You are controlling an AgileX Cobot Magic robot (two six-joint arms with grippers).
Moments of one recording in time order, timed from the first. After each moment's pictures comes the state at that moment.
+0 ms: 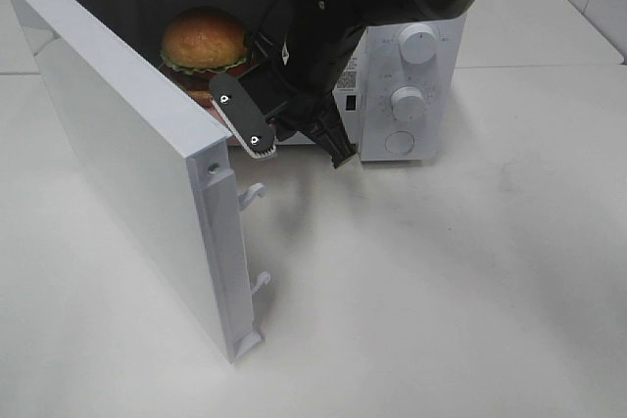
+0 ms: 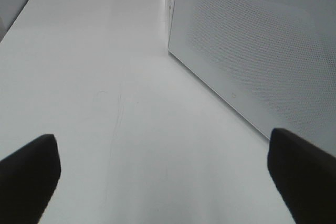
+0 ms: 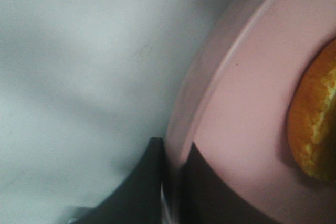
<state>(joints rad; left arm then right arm) 0.04 -0.01 -0.50 -0.13 1.04 0.00 0.65 2.16 -1.65 -0.18 0.57 -1.38</state>
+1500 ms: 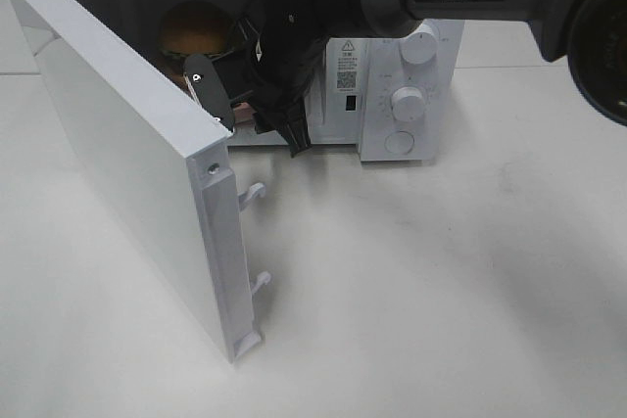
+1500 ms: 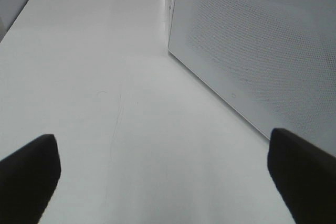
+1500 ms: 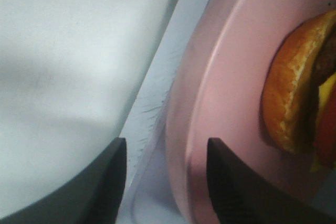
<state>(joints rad) 0.04 -0.01 -0.50 -0.13 1.04 0.00 0.65 2.31 -1.85 -0.20 0.51 -1.22</state>
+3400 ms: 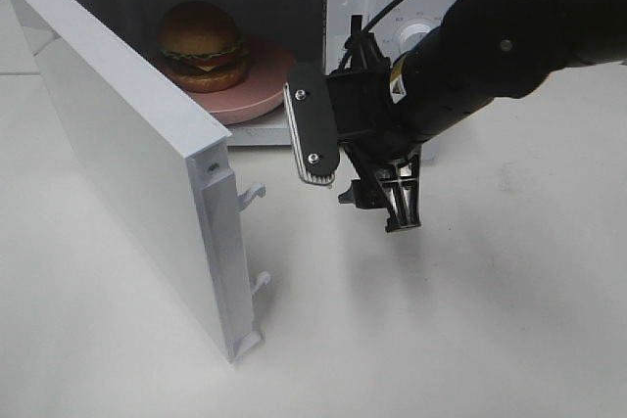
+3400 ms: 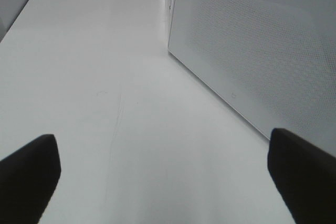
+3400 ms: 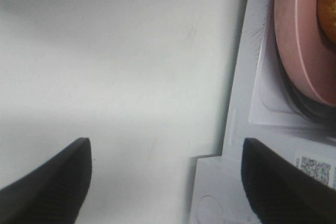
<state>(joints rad) 0.04 -0.01 -0.50 -0.13 1.04 0.00 0.65 1.68 -1.00 -0.18 0.28 -0.93</state>
